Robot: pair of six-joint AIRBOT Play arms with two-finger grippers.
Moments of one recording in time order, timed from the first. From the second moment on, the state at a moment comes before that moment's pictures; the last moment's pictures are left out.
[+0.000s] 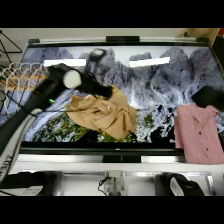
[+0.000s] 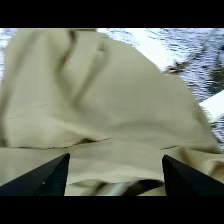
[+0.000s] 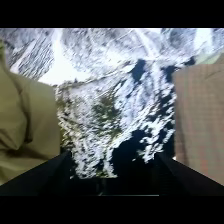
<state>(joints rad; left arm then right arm) -0.57 -1.49 1.67 1.47 -1.19 -1.66 -0.21 -0.84 1.28 -1.29 1.47 1.51</state>
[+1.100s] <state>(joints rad) -0.26 -1.50 1.12 1.26 -0.76 -1.41 0.51 -1.41 1.26 -1.07 1.00 1.56</state>
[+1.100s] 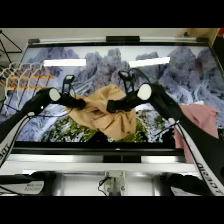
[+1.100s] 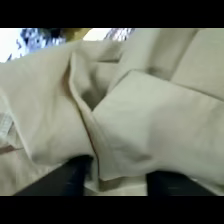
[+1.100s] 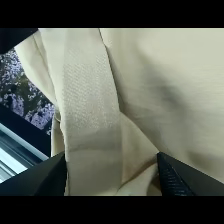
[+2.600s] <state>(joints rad) -0.37 -0.89 1.55 1.34 -1.20 -1.57 0.51 -1.16 1.81 -1.35 1.35 1.42</state>
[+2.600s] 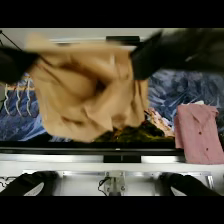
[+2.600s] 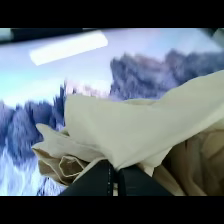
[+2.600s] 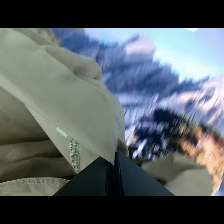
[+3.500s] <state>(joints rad) -0.38 -0.90 0.78 1.21 -0.91 -1.56 0.65 -1.29 1.32 -1.37 1.43 1.79</state>
